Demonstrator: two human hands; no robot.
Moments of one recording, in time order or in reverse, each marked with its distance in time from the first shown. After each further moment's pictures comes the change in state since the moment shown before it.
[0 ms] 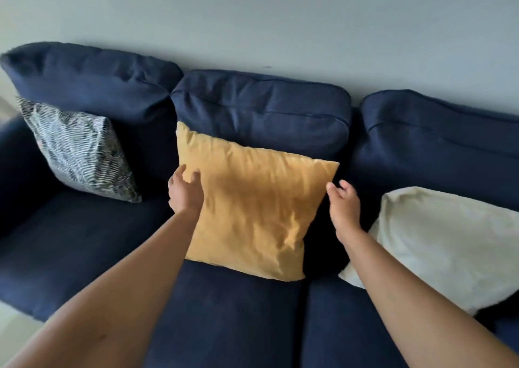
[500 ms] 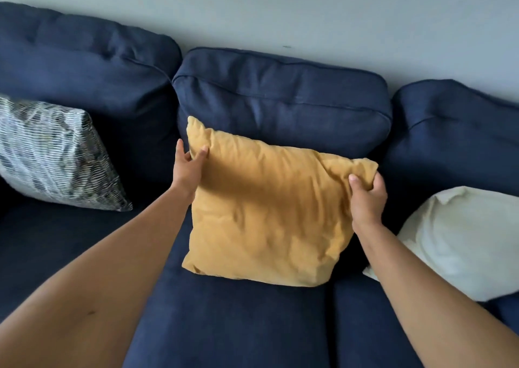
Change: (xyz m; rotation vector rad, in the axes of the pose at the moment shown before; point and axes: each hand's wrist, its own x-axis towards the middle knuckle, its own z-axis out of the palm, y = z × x) left_hand 0.156 -0.010 -0.001 -0.301 -0.452 -0.090; right_hand 0.020 -0.006 0.087 0.097 0.368 -0.020
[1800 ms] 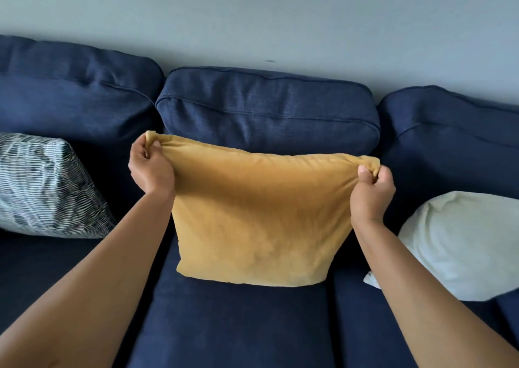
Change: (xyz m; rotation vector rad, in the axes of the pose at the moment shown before) left_hand 0.020 0.055 -0.008 -0.092 0.482 0.272; right_hand -0.001 -0.050 0.009 -0.013 0.184 -0.162
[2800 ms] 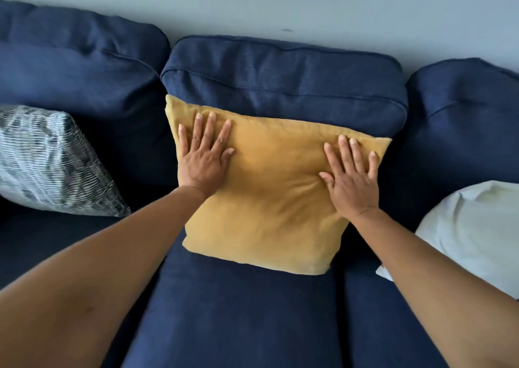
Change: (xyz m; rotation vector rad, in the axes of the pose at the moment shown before) left_hand -0.022 -0.068 0.028 1.189 -0.500 0.971; right_hand 0.021 0.089 0.035 -1.199 -0.399 -0.964
